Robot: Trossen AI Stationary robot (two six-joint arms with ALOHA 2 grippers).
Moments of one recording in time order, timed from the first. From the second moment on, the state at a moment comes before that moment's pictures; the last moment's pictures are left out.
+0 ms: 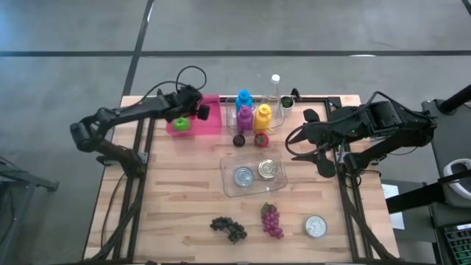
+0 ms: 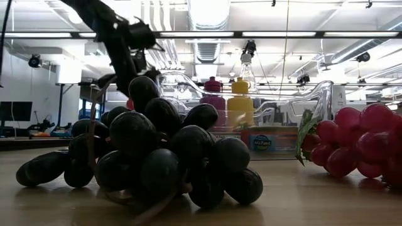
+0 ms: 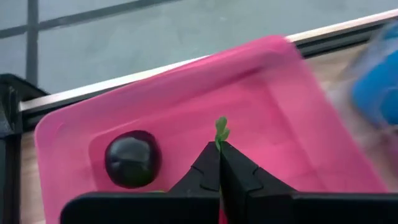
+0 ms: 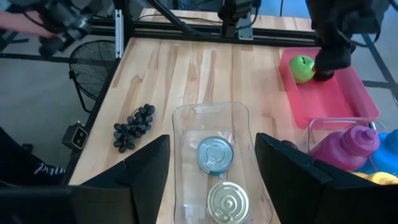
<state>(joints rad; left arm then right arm) 0.61 1.44 0.98 -0.54 -0.41 -0.55 0.20 1.22 1.68 -1.08 0.06 0.09</state>
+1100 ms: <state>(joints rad) 0.64 1.55 0.98 -0.48 -0.38 -0.55 0.20 1.22 1.68 -1.06 0.05 0.09</state>
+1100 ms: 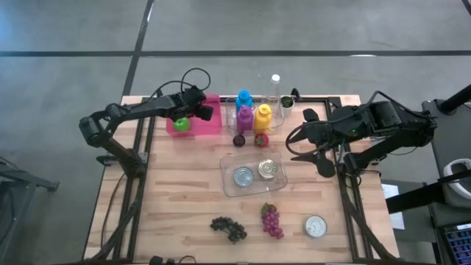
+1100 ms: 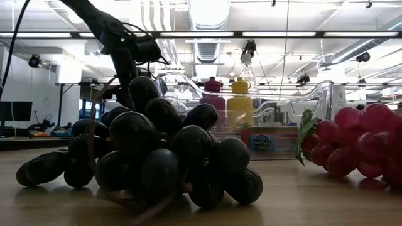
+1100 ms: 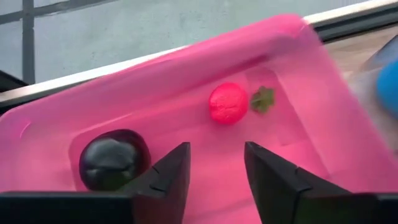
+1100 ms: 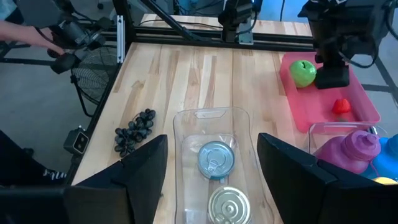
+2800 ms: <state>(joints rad) -0.52 1.58 1.03 -0.43 -0.14 -0.40 0.20 1.22 1.68 -1.13 0.02 0.07</state>
